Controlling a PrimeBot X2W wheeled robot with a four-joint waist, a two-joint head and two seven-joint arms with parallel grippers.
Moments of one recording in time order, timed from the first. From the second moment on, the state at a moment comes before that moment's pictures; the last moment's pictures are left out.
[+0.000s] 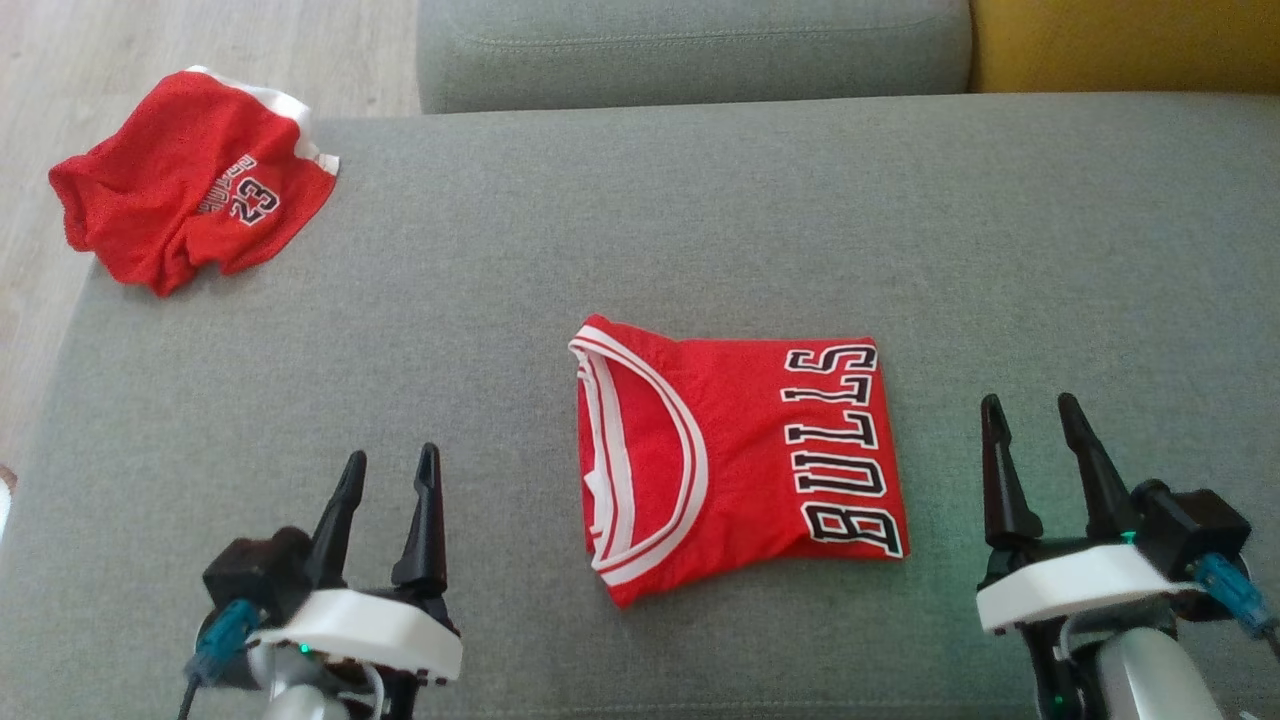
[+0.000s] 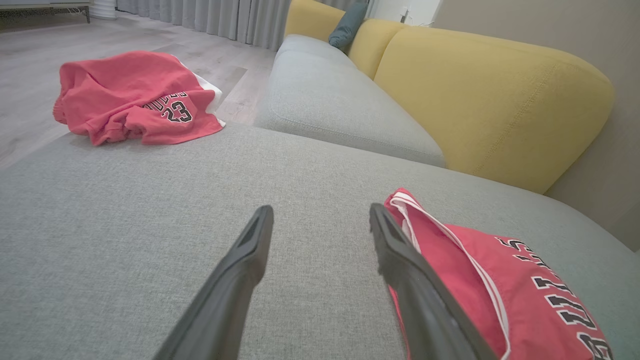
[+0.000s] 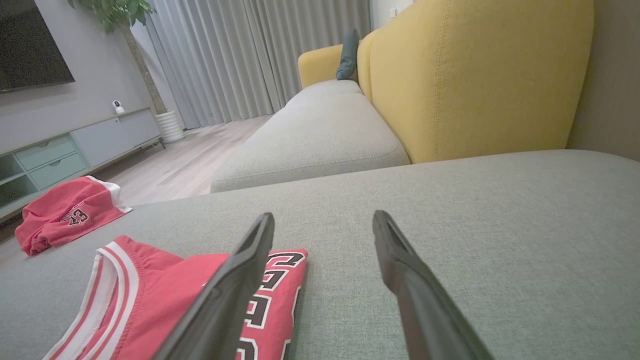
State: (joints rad) left arm 0.02 0.11 -0.28 0.16 -0.41 0.06 -0.25; right arm -0.03 -0.05 0.01 0.24 0.20 0.12 -0.20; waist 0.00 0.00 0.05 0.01
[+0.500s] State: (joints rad) left arm -0.01 0.10 -0.28 0.16 -0.41 0.06 -0.25; right arm -0.12 -0.05 0.01 0.28 0.18 0.12 0.11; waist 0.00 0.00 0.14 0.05
